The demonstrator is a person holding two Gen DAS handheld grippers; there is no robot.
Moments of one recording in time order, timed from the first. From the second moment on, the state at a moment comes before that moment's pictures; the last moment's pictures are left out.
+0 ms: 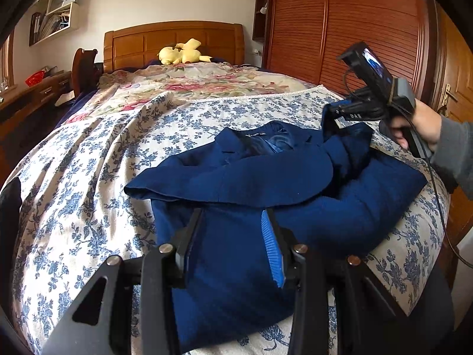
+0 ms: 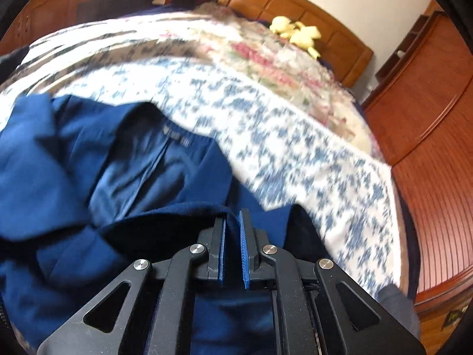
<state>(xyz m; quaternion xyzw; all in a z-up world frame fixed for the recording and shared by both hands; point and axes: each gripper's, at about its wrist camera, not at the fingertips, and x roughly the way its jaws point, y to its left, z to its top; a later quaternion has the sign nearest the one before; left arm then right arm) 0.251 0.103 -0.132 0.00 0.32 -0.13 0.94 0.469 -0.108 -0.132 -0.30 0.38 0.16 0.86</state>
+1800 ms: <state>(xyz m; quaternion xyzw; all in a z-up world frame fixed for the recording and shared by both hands) 0.257 0.138 -0.132 -0.03 0.32 -0.10 0.94 0.456 -0.010 -0.131 -0.28 0.32 0.19 0.88</state>
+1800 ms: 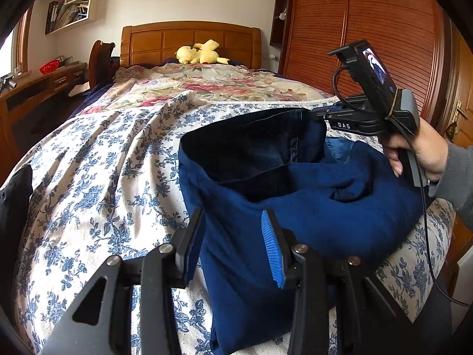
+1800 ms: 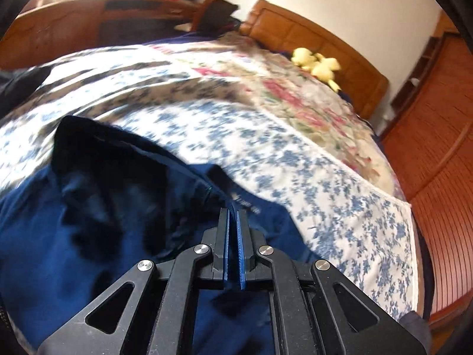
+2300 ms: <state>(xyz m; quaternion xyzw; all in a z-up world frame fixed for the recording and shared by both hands) 0.256 0.138 -0.131 -0.03 0.31 -0.10 0.95 0.424 -0.006 -0.154 -0.25 0.36 0.26 0.86</state>
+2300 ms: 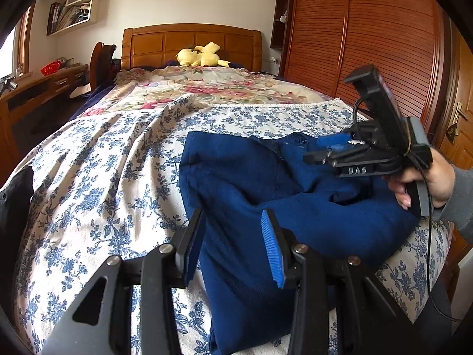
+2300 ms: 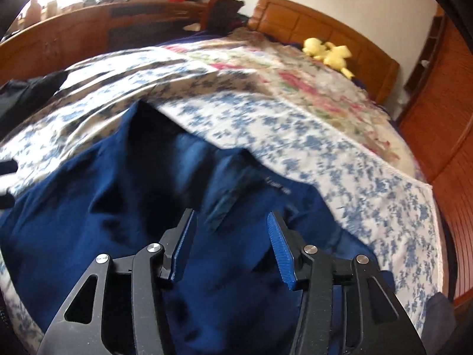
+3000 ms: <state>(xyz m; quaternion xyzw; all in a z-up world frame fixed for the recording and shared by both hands) 0.255 0.135 -0.132 -0.02 0.32 -0.10 0.94 0.490 -0.009 -0.202 -0.22 0.45 0.24 0.83</state>
